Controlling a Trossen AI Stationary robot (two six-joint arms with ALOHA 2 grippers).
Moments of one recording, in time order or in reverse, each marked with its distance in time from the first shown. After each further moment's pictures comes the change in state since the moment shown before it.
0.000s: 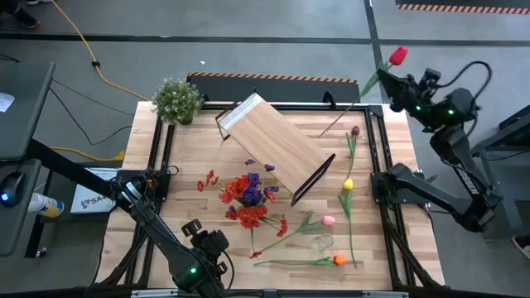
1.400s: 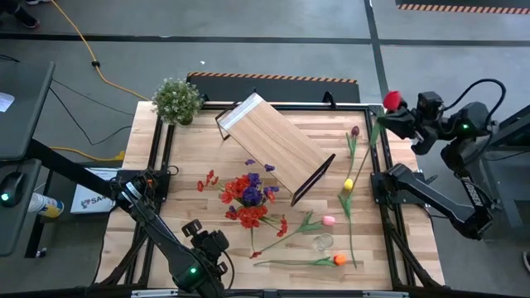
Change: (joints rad) left arm 0.000 0.000 0.000 0.008 -0.001 0.000; right arm 0.000 -0.123 0.001 -0.115 -0.624 0.061
